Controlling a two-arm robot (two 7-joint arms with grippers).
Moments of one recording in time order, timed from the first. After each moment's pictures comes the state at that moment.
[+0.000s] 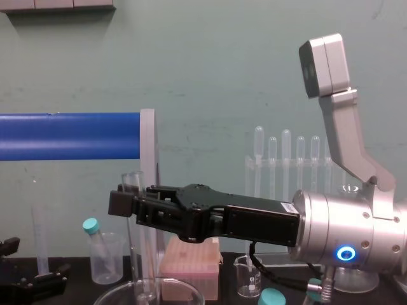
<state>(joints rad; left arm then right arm) -0.20 0.60 0.45 -1.41 -0.25 -0.12 0.03 0.66 0.27 -0.74 -1.05 0.73 -0.16 1.09</state>
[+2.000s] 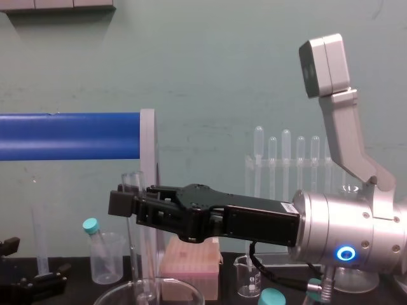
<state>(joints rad) -0.20 0.60 0.45 -1.41 -0.25 -0.12 0.03 0.66 0.27 -0.74 -1.05 0.73 -0.16 1.09</state>
